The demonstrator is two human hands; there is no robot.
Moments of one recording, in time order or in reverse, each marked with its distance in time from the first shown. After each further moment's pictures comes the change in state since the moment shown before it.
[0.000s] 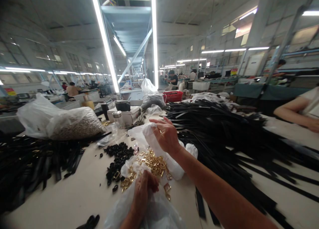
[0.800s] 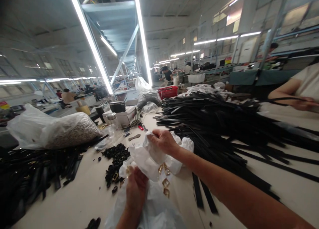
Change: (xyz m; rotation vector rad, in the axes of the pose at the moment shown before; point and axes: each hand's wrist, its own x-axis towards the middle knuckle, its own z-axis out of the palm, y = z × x) left_hand 0.009 0.004 -0.009 -0.469 0.195 -0.072; right_hand -0.039 0.024 -0.001 0.272 -0.245 0.354
